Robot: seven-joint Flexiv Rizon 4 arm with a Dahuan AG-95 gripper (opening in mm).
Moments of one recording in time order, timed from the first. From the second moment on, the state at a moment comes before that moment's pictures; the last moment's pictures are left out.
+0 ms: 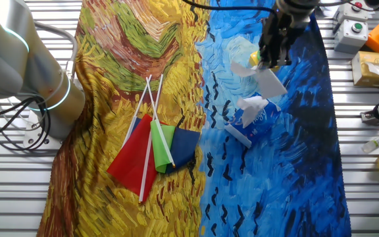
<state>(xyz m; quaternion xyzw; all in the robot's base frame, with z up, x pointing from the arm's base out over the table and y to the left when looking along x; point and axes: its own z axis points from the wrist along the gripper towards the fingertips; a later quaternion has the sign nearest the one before) 0.531 0.028 0.225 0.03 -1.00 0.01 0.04</state>
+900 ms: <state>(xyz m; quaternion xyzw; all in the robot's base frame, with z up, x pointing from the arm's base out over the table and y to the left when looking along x) 0.576 0.076 0.231 -0.02 -1.00 0.00 0.04</state>
